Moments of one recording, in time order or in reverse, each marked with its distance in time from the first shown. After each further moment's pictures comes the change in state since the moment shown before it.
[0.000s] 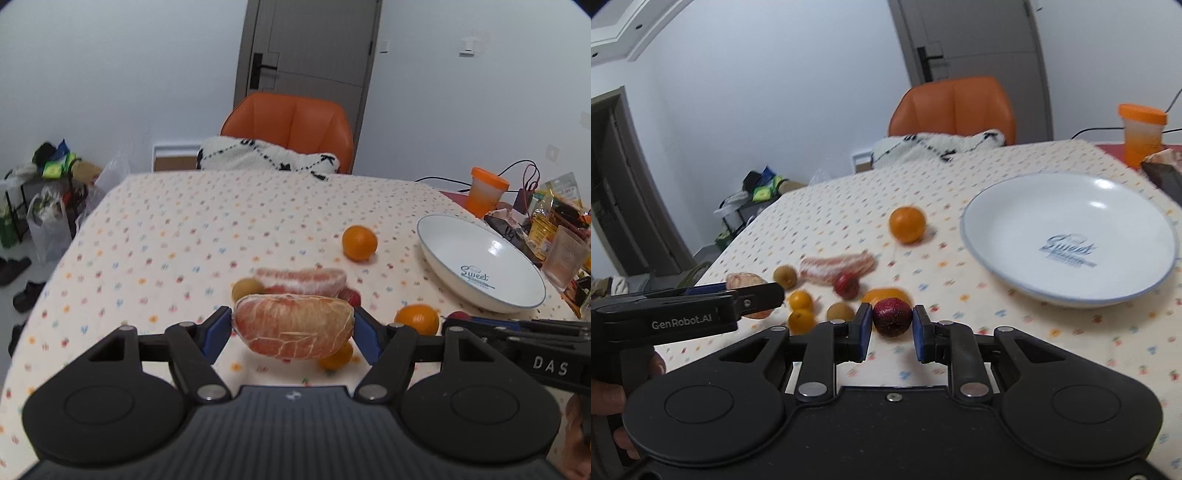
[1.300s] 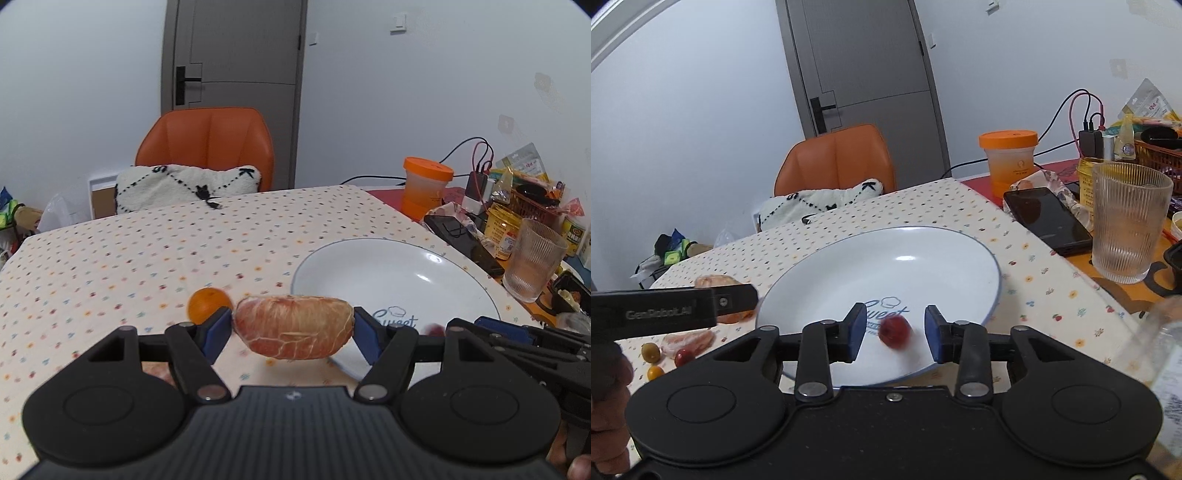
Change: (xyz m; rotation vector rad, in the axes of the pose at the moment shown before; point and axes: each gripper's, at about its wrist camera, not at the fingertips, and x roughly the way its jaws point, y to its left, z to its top) left arm 0.074 -0.126 0.043 0.145 -0.009 -0.114; right arm -0.015 -0.109 0.014 0.108 -0.163 -0.272
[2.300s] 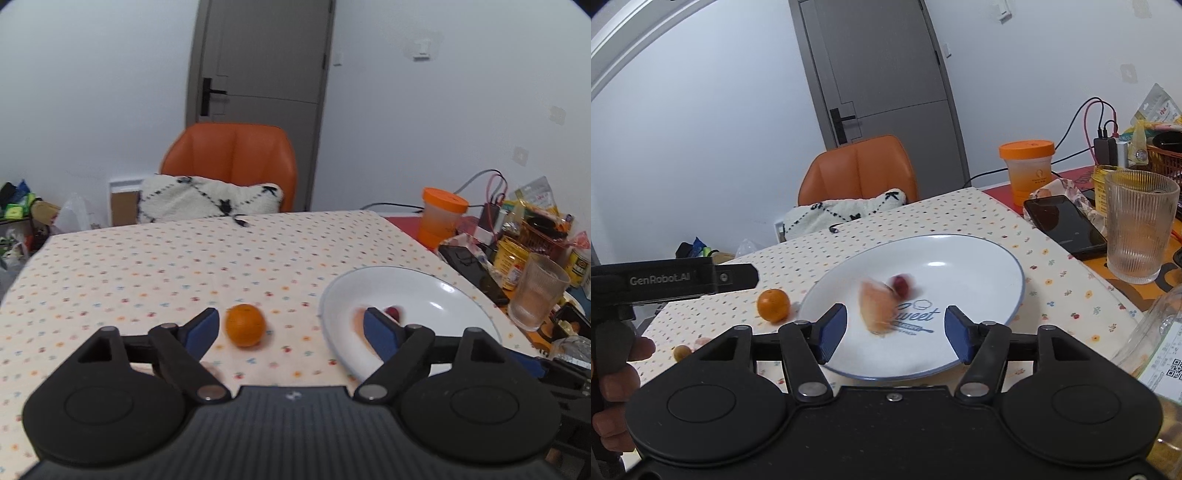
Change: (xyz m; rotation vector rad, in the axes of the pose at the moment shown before) left arm -0.035 0.025 0.007 -0.078 -0.062 0.051; right arm -0.022 0.014 -0.001 0.001 -0.035 0.074
